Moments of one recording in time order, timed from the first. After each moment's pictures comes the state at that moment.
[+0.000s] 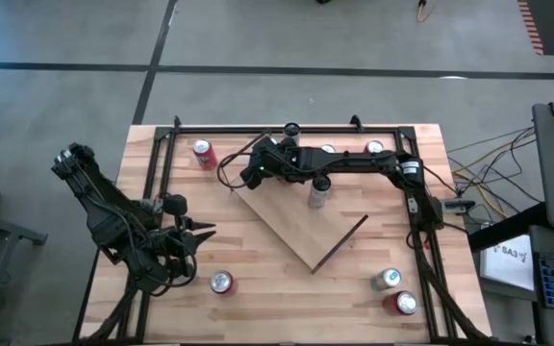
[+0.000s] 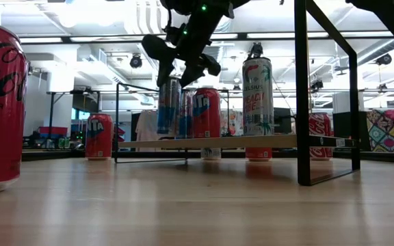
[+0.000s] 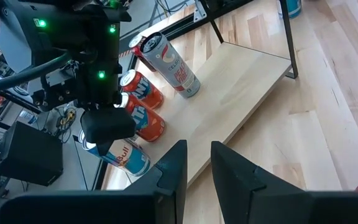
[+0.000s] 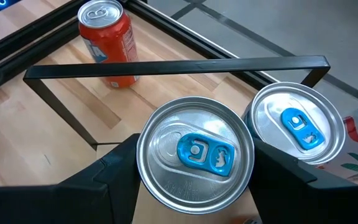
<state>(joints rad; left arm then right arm) -0.83 1.21 1.23 -1.04 -0.99 -0.37 -0.13 2.09 1.91 -0.61 0.50 0.52</state>
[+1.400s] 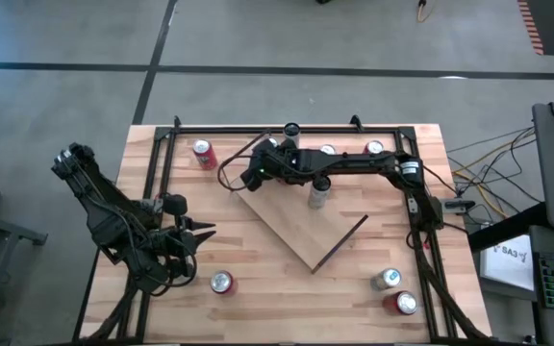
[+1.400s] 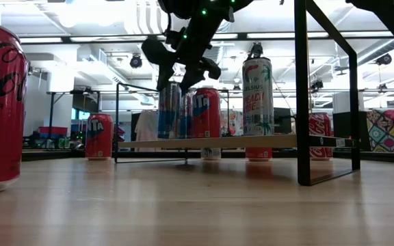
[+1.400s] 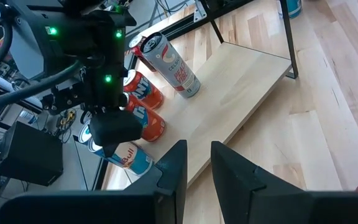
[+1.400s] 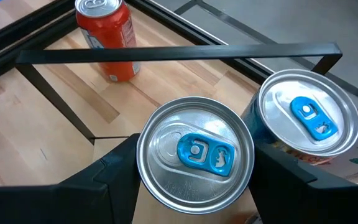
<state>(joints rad) -0.83 1.21 1.23 -1.04 -0.99 -0.37 -0.13 2.10 1.88 -0.59 0.50 0.52</state>
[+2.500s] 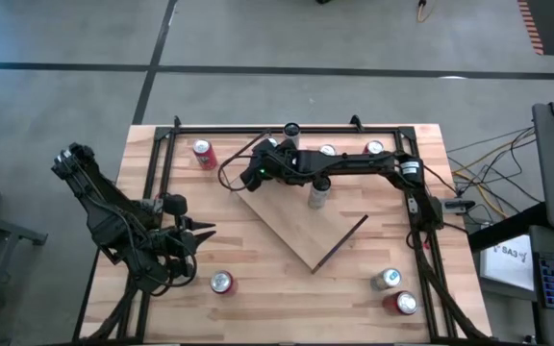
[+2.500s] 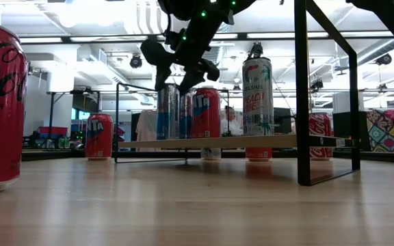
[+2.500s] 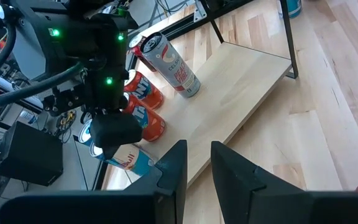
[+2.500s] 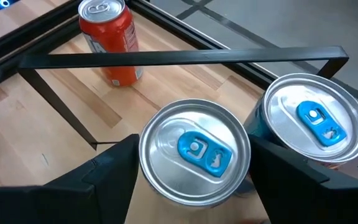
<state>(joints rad) -0.83 1.21 1.23 -1.04 -0.99 -0.37 -0.13 2.10 1.85 -0.54 0.50 0.51</state>
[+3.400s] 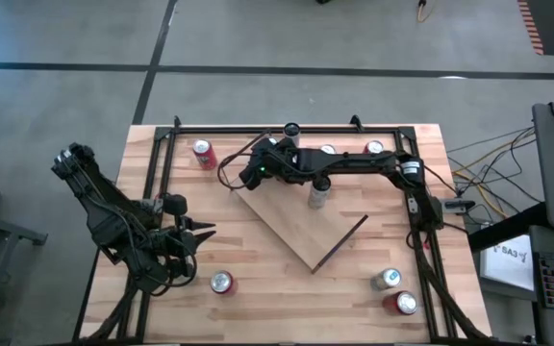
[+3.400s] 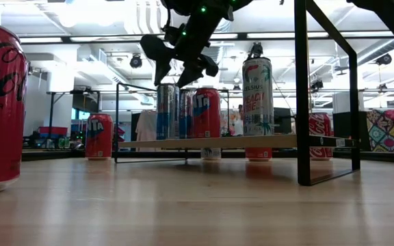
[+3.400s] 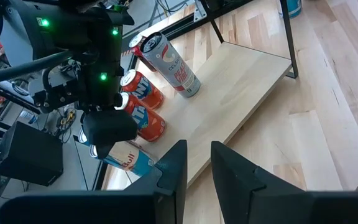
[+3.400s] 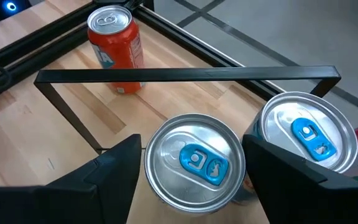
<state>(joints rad) -0.83 1.21 1.23 -1.04 -0.99 -0.37 -0.13 2.09 1.88 -0.54 0.50 0.49</state>
